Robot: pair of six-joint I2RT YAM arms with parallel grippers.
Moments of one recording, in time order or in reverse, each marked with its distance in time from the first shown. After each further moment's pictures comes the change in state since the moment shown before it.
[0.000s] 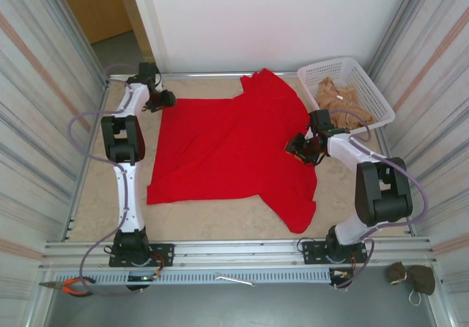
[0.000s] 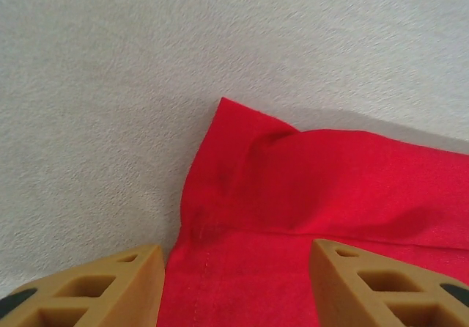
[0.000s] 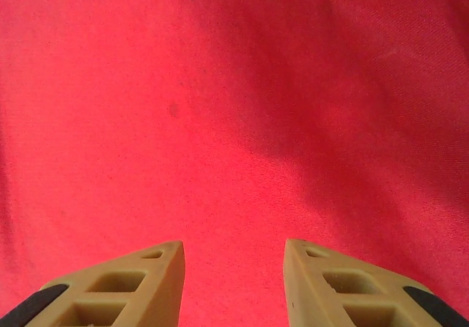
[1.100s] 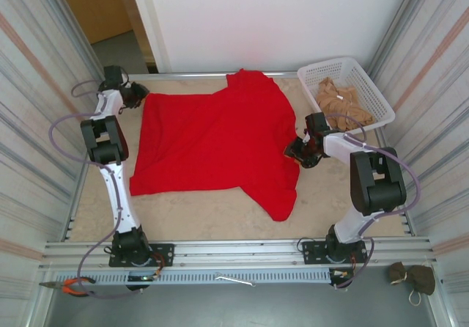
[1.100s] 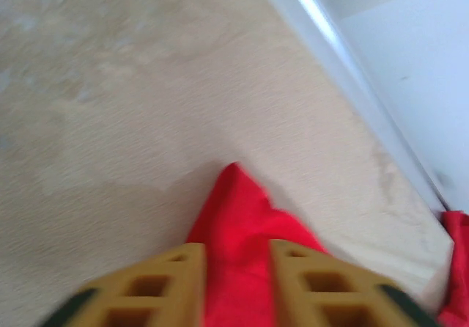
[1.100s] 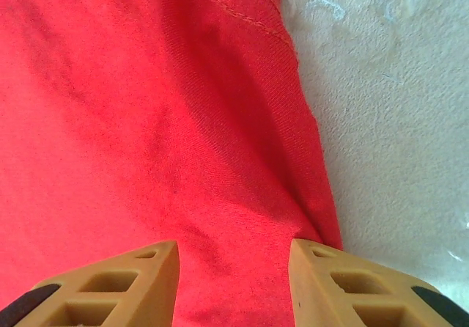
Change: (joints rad) left arm 0.204 0.019 -0.039 0.323 0.246 -0.418; right arm -0.002 0.084 -0.008 0.034 0.018 -0.002
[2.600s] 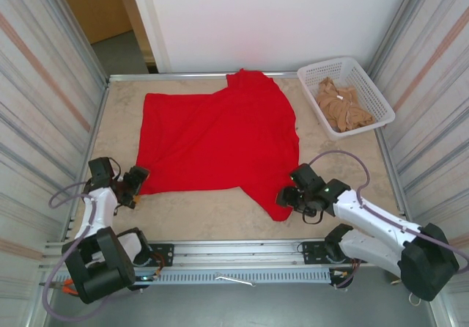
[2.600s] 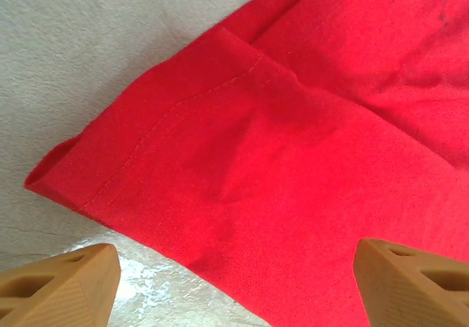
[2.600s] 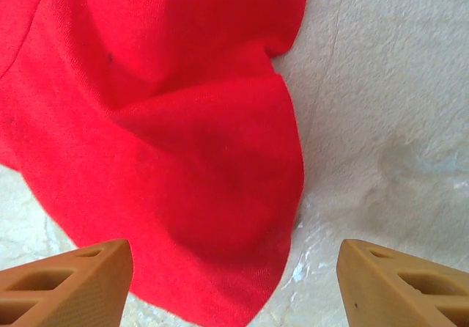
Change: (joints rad) left arm 0.174 -1.505 -1.742 -0.049 -0.026 -0.090; right arm 0.499 -0.678 -0.453 -0.225 0.243 0.275
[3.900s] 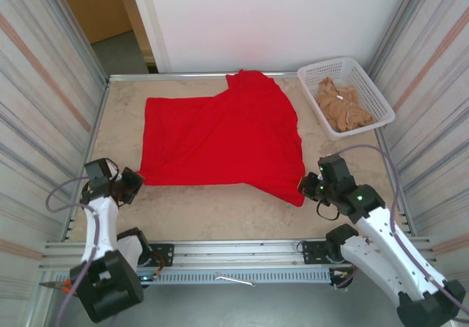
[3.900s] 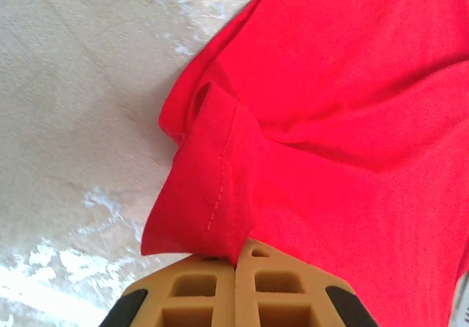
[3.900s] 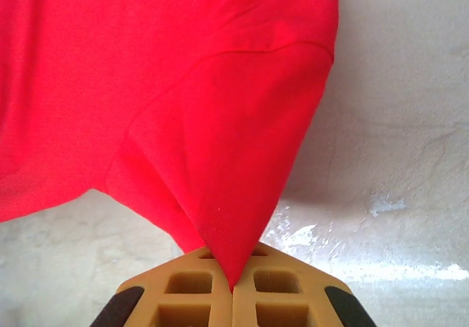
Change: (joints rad) left arm 0.005 -0.201 0.003 -0.042 0.053 0.081; right arm -0.214 -0.350 0.162 -0.198 -0.040 -0.069
